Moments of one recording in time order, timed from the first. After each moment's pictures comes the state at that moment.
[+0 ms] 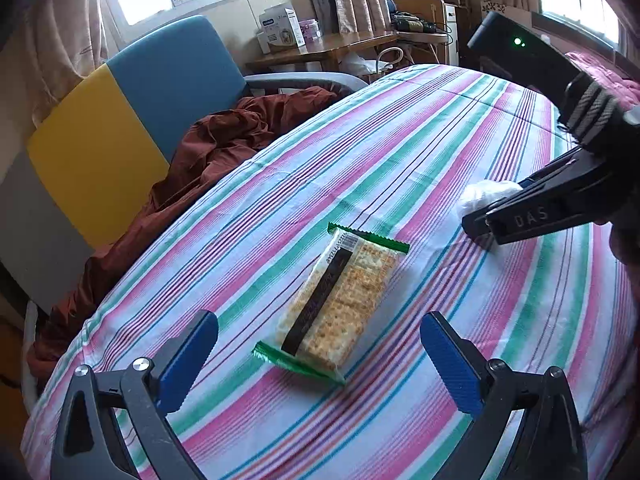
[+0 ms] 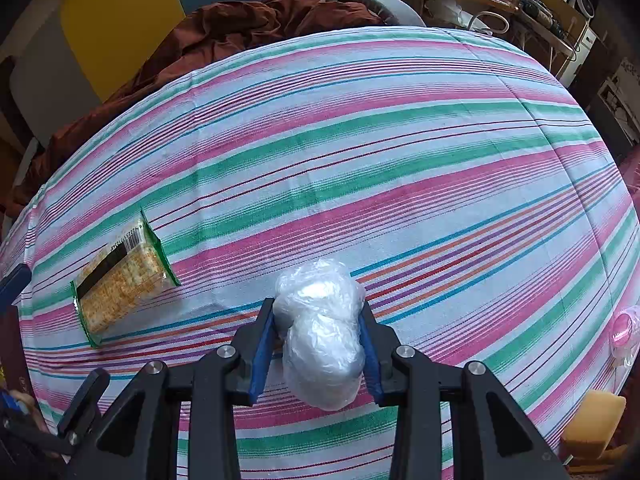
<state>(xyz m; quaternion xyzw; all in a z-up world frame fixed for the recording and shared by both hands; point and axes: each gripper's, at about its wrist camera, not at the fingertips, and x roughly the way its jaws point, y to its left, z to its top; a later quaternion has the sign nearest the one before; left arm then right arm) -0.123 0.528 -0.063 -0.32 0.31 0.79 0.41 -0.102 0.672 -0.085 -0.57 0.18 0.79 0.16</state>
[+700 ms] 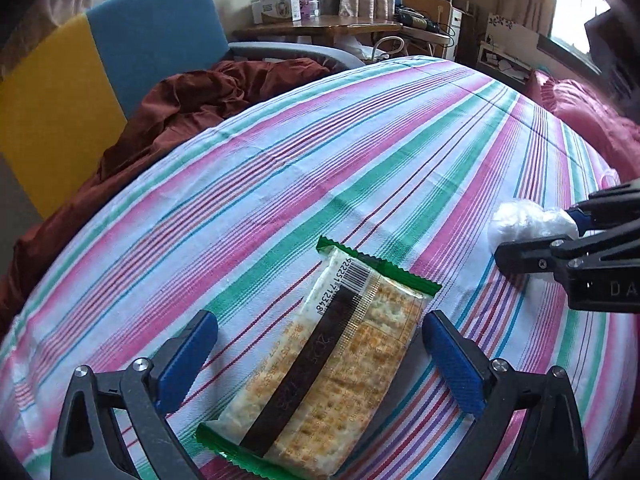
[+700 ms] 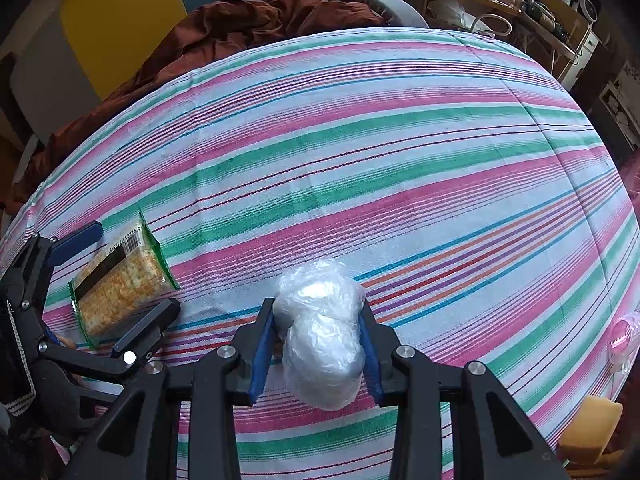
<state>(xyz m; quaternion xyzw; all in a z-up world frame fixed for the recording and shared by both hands) -0.164 0.560 -0.105 -0.40 0.25 0.76 0.44 -0.105 0.688 -0.079 -0.57 0.17 0.79 0.16</state>
